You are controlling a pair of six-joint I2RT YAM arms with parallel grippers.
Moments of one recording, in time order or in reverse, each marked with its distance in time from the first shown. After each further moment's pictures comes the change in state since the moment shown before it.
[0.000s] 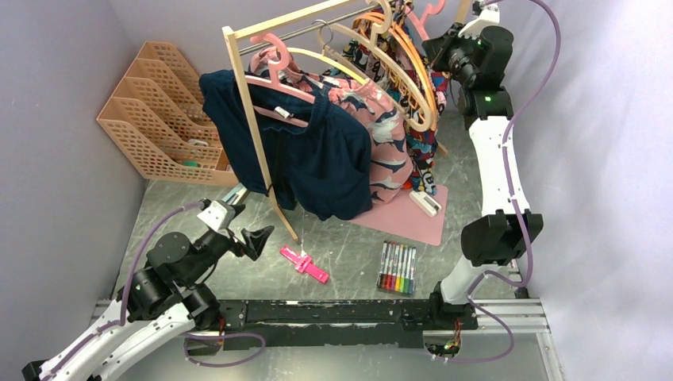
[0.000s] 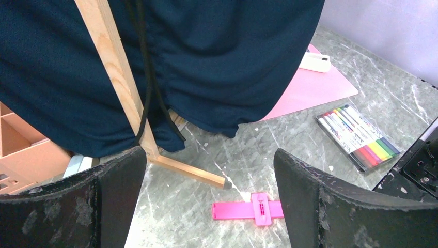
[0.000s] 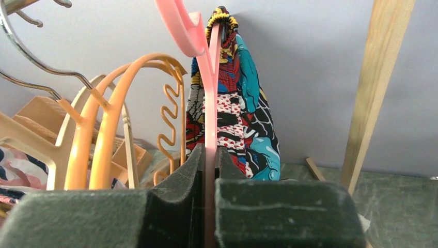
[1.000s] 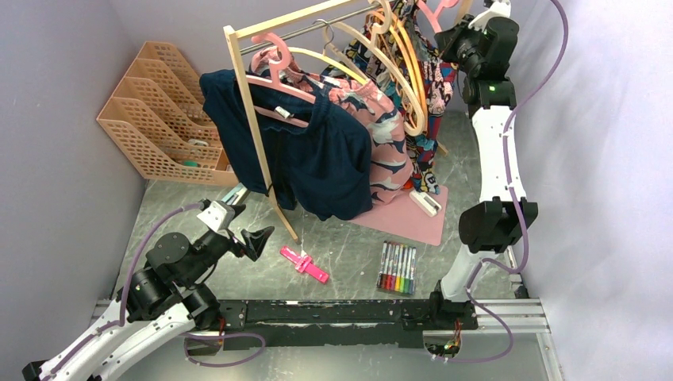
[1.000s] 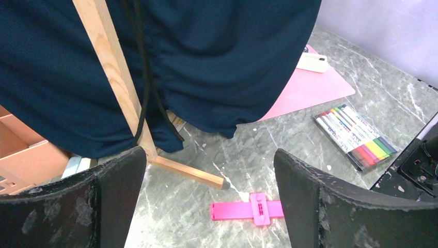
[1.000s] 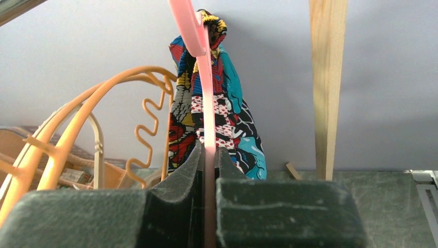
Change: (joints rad) left arm 0.000 -0.006 0.000 0.000 0.011 0.000; right arm -0.047 0.105 0.145 -0.055 0.061 0.015
